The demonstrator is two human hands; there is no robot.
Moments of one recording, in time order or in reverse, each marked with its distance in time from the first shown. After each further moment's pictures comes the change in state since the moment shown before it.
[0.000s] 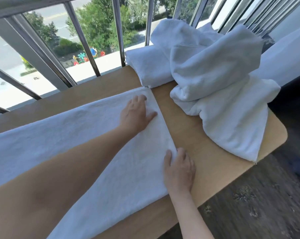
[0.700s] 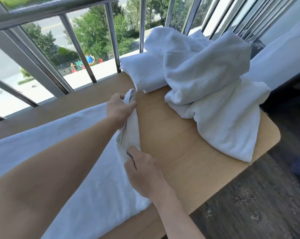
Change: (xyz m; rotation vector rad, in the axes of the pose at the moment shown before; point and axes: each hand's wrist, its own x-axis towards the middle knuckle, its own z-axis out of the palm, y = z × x) left_hand 0.028 -0.020 -0.026 -0.452 0.146 -0.399; right_hand -0.019 -0.070 -0.037 0.454 -0.482 -0.548
